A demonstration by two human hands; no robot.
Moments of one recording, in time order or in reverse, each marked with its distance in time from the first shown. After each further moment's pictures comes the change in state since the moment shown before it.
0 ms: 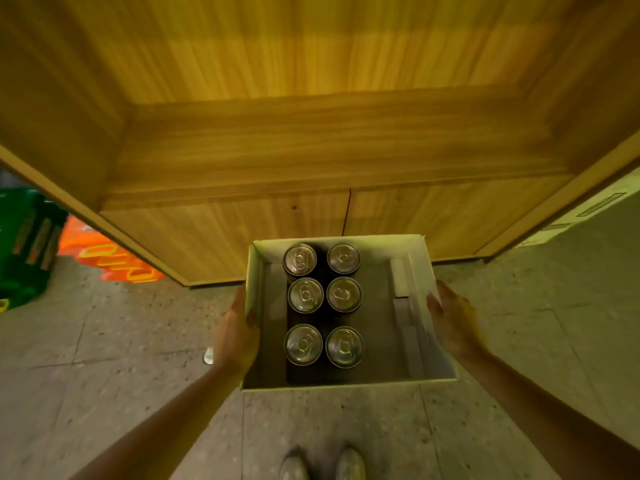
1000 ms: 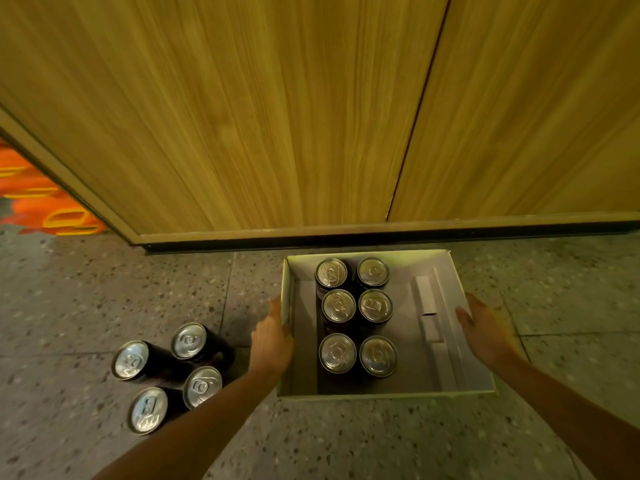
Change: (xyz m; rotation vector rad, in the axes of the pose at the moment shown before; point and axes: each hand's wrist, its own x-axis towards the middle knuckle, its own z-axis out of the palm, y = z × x) left_hand 0.169 -0.282 0.335 0.050 -0.046 0.001; right_hand 0.139 0.231 0.406 -0.033 -0.074 -0.014
